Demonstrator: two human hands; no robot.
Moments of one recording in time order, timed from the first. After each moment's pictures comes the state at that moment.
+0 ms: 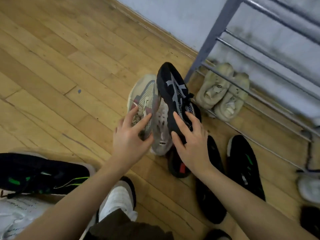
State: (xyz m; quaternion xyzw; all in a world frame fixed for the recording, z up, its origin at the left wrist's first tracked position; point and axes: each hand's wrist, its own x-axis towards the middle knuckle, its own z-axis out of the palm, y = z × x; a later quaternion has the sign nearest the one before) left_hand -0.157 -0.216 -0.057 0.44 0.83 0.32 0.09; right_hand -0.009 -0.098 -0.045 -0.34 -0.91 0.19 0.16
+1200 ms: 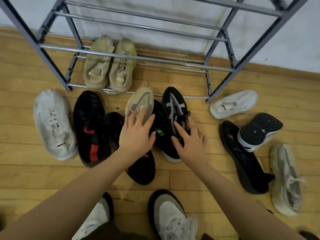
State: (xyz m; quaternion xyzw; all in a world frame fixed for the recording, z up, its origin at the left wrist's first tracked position) left_hand 0.097 -0.089 -0.068 0.72 0.68 0.11 0.11; right_hand 0.284 -0.087 -0.075 -0.64 -0.75 0.14 0.09
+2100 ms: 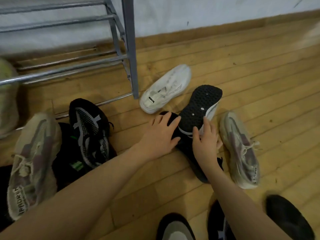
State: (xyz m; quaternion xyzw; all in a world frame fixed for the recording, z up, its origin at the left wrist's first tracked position) left_hand 0.357 0.000 -0.098 0.90 0.40 0.08 0.17; right_hand 0.502 -0.068 -0.112 -0.86 -0.42 0.16 0.23
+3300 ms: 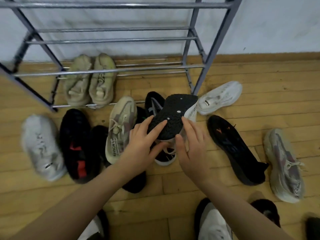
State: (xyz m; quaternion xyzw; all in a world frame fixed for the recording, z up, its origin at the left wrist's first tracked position) left_hand 0.146 -0.102 -0.018 0.80 0.53 0.21 0.19; right_hand 0.311 -0.112 -0.033 -0.59 -0.69 0.14 0.39
